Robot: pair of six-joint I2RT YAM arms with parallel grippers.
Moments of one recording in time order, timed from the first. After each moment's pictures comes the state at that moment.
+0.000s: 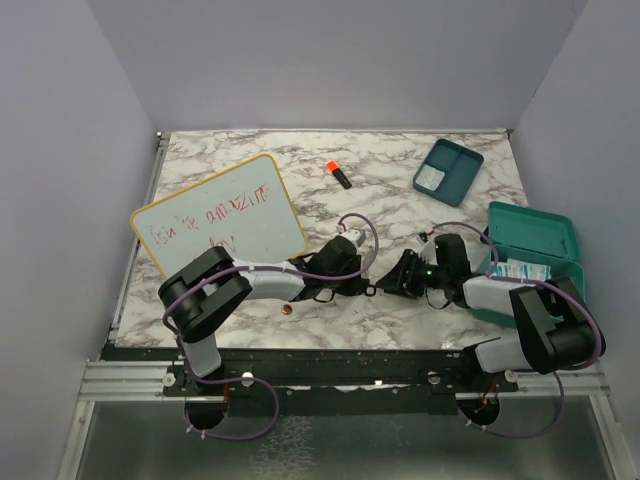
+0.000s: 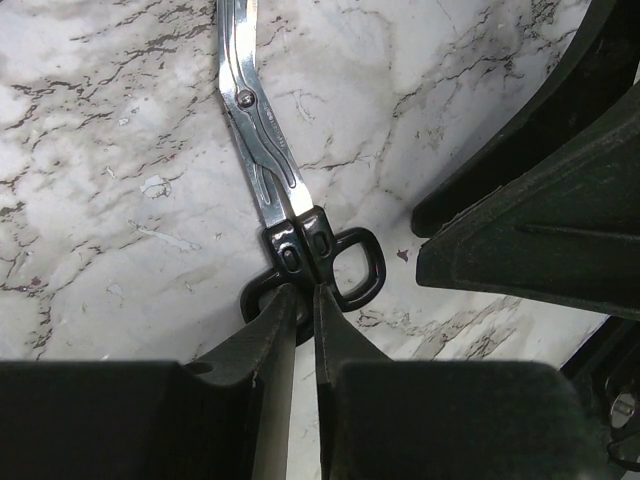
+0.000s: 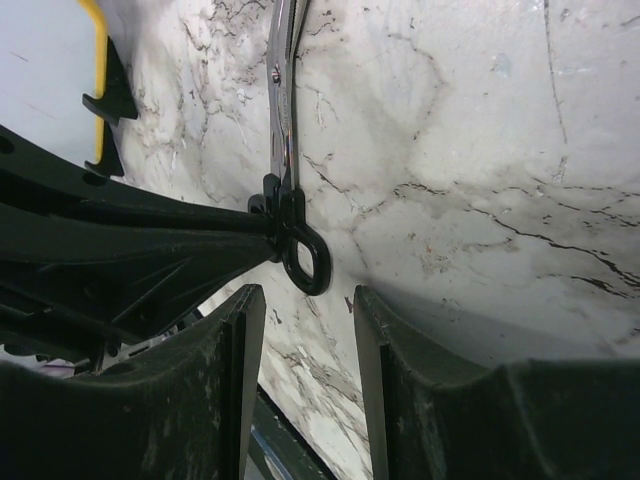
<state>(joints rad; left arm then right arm) -0.95 1.75 0.85 0.18 0.05 -0.62 0.26 1.40 0.35 0.26 -0.64 0.73</state>
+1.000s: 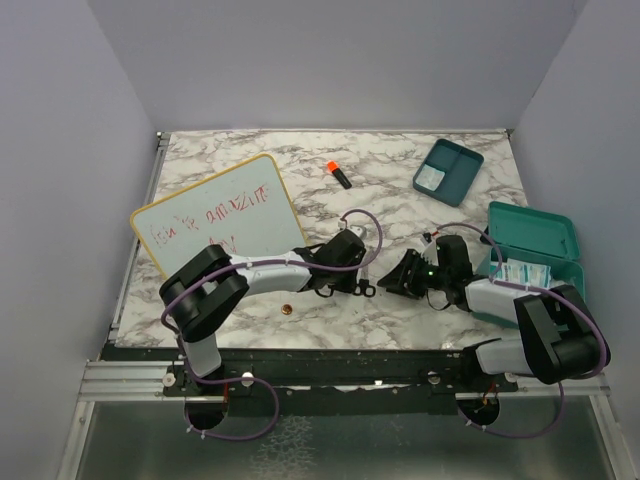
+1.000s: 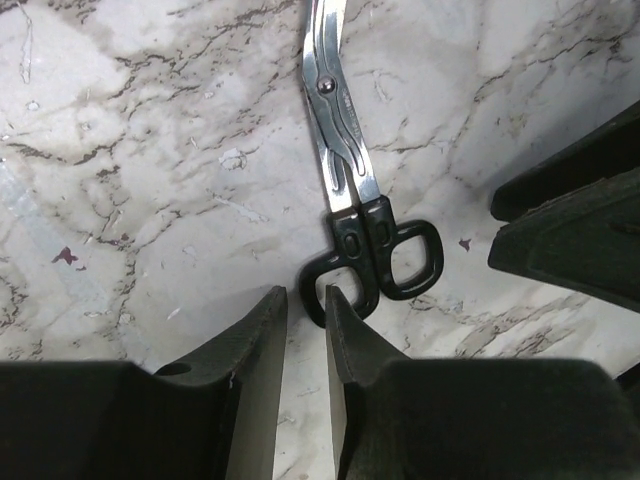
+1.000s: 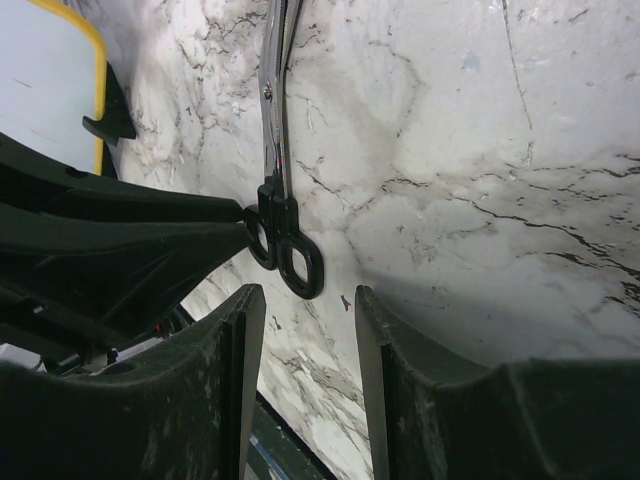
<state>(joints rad) -0.95 1.75 0.99 -0.13 -0.04 -0.58 0.26 1.34 0.33 0.25 -0.59 0.77</state>
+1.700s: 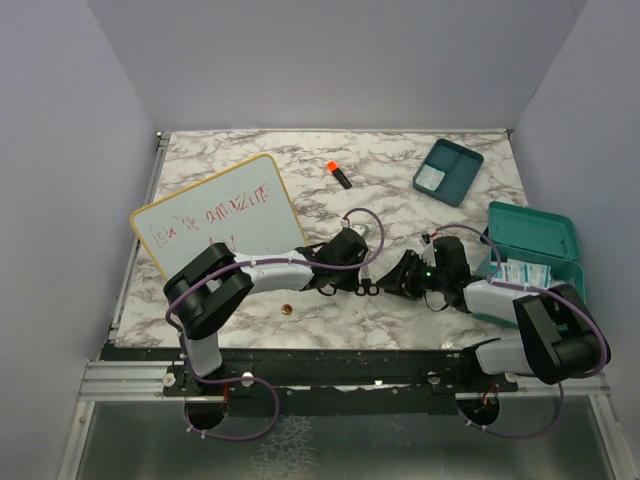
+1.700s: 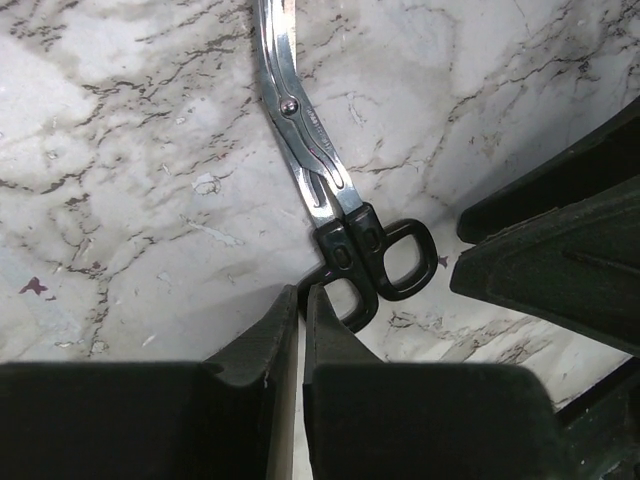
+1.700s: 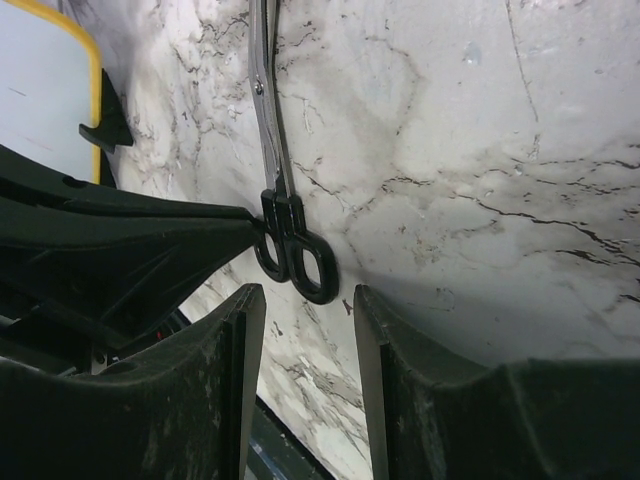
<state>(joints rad) -0.95 1.79 1.00 -0.10 -0.01 -0.60 0.29 1.35 0.32 0.26 -0.56 0.81</state>
